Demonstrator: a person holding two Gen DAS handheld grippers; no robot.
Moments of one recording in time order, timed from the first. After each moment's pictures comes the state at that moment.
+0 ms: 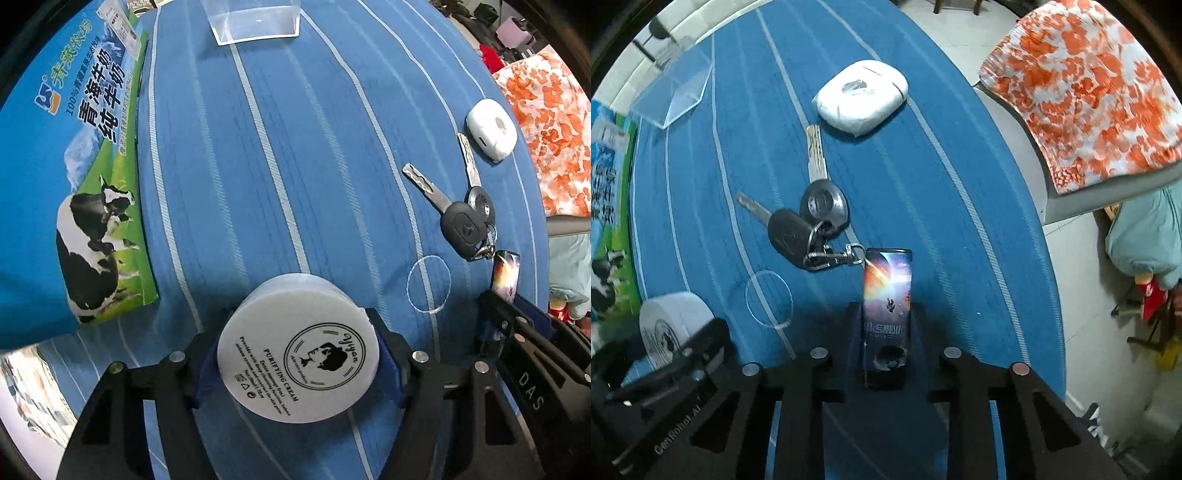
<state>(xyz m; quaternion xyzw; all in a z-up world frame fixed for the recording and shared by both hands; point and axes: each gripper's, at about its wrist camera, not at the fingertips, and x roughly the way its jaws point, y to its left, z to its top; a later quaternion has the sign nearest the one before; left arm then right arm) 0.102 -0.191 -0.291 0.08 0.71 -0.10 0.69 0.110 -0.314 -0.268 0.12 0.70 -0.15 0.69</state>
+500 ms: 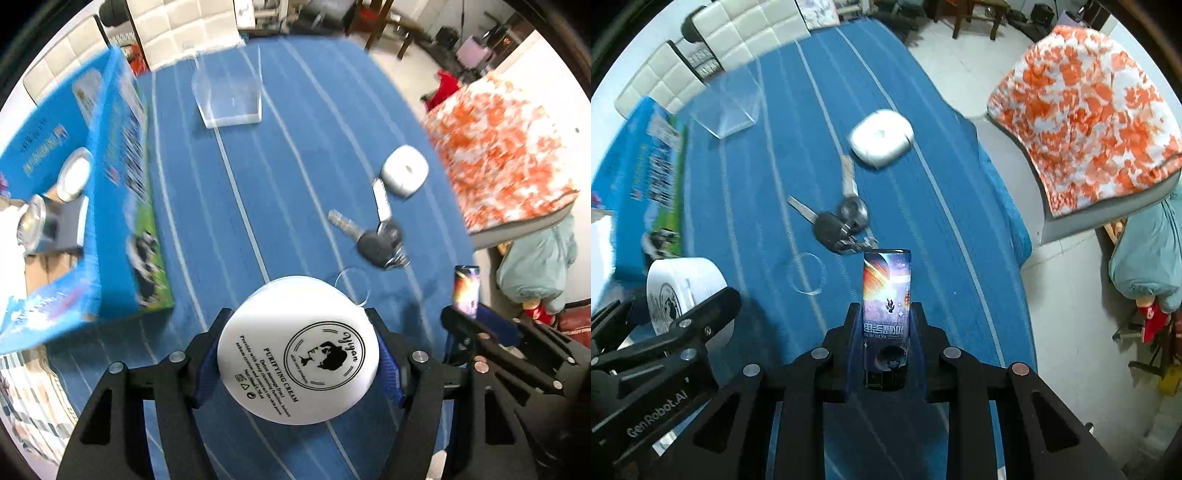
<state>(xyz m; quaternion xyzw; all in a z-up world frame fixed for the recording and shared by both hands) 0.083 -0.167 -0.196 0.05 0.65 -0.16 0.74 0.087 -0.299 -0.187 0.11 0.66 -0.11 0.74</state>
